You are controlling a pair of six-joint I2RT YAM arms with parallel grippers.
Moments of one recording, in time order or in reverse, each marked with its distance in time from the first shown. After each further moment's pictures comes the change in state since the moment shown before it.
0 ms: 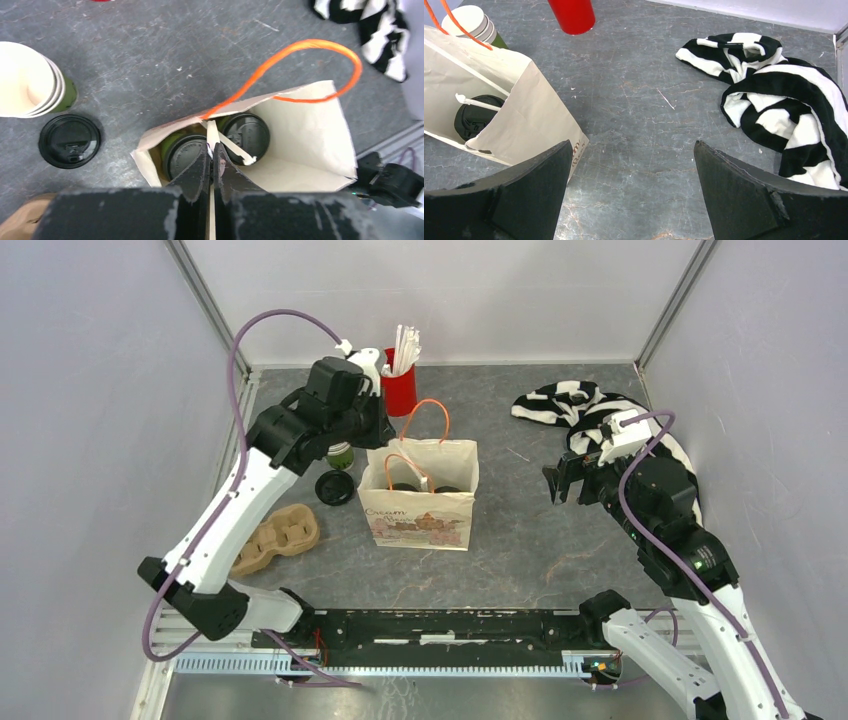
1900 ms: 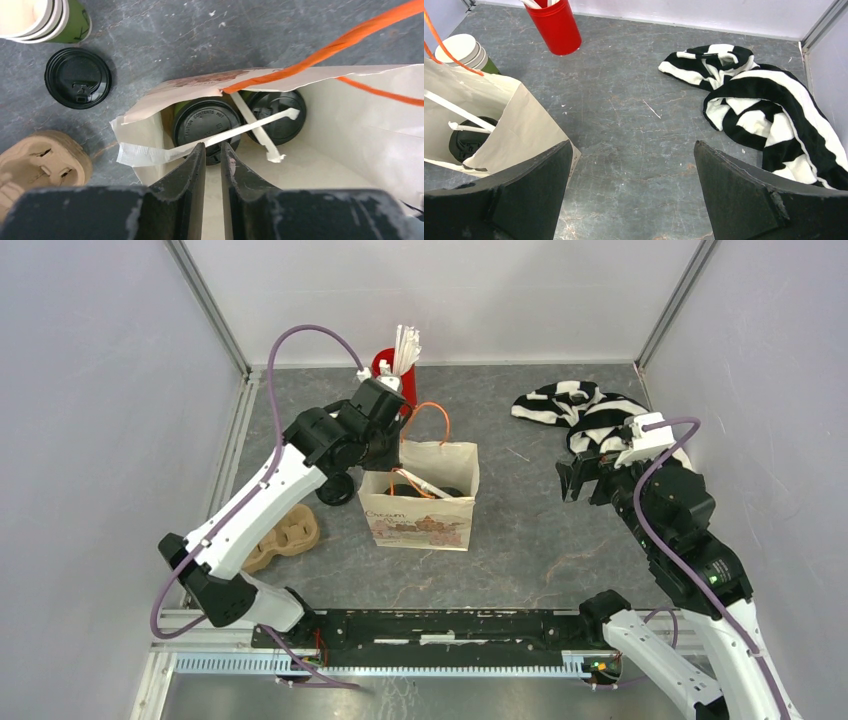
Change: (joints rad) left arm -0.130 0.061 0.005 -0.180 -0.198 -0.182; right arm 0.000 -0.043 0.038 -0.014 0.082 0.012
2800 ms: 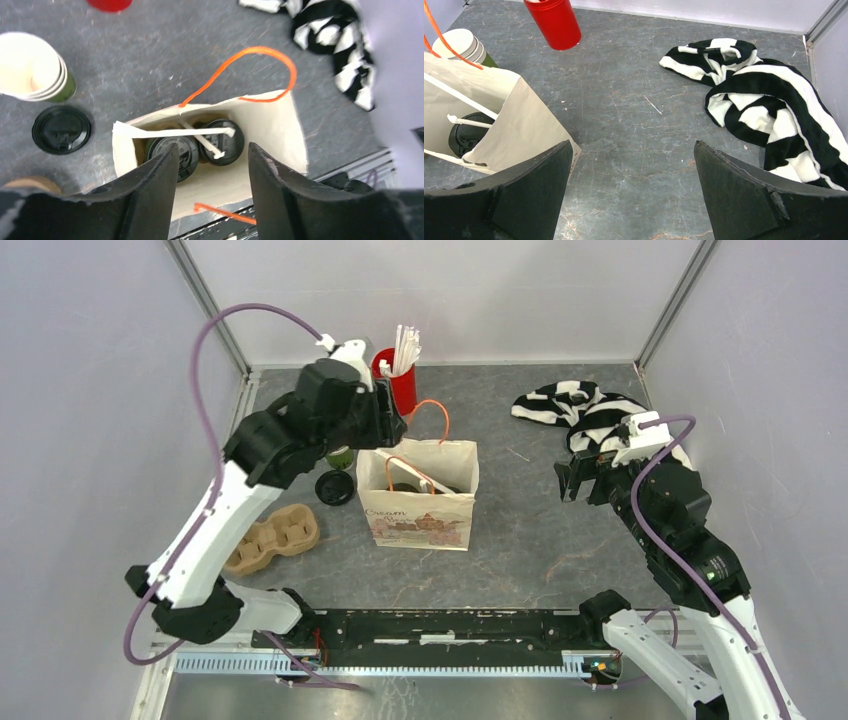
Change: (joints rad) left arm -0.007 -0.080 0.129 0.068 0.014 0.002; right arm 0.000 0.012 -0.005 -0.010 -0.002 0.008
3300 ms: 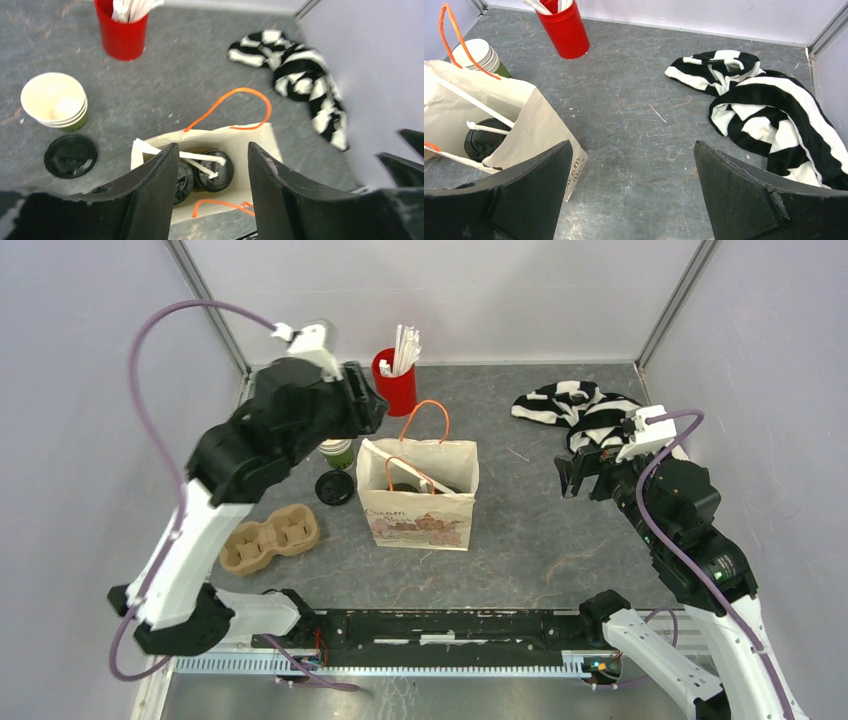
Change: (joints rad) left arm 0.000 -0.125 0.079 0.079 -0.091 0.004; right arm 0.000 0.024 0.060 -0.003 -0.022 -0.001
